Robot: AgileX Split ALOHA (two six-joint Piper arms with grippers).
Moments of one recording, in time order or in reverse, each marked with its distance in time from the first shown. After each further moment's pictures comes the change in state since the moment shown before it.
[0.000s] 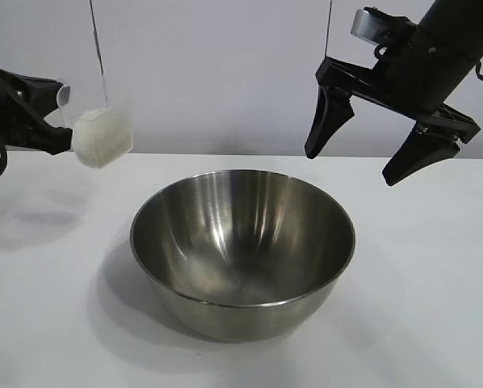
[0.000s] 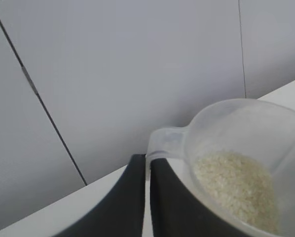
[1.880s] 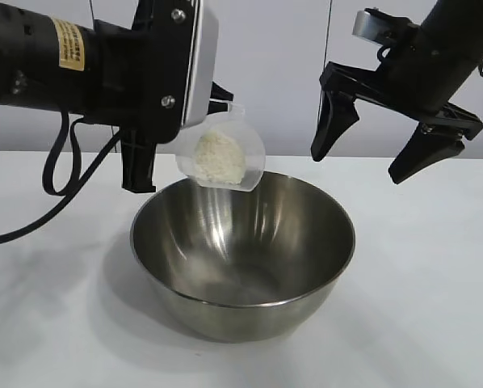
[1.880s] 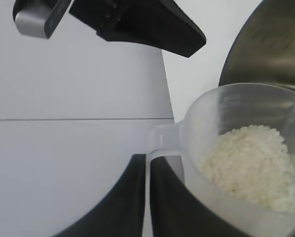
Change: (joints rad) left arm -0.426 -0.044 -0.243 0.217 0.475 0.996; right arm 0.000 0.000 0.000 -0.053 -0.012 0.001
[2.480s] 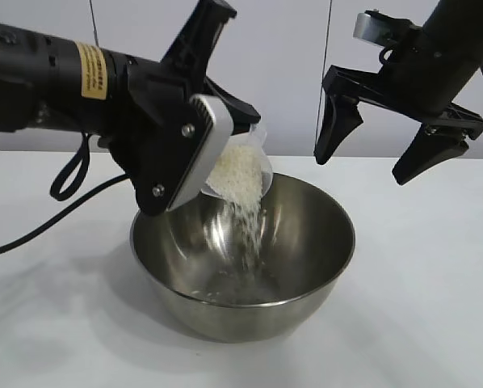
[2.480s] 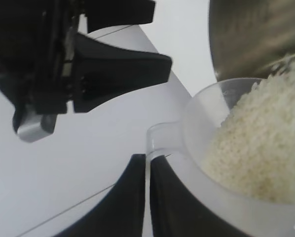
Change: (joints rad) left arm 0.000 0.117 -0.026 0.058 -0.132 0.450; right arm 0.000 0.000 0.000 -0.025 0.016 0.000
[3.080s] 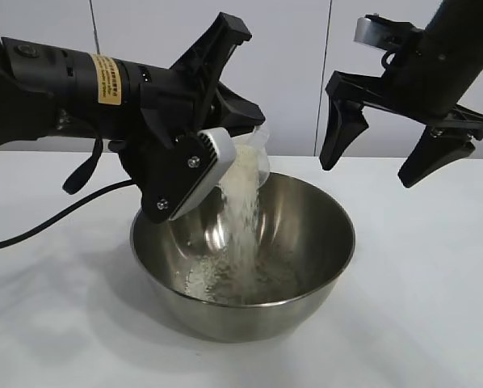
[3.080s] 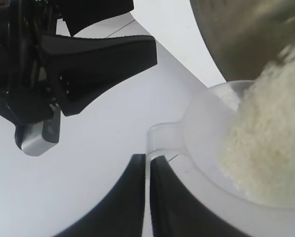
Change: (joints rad) left arm 0.000 0.014 -0.014 -0.035 -0.027 0.153; right arm 0.000 0.000 0.000 -0.027 0.013 0.000
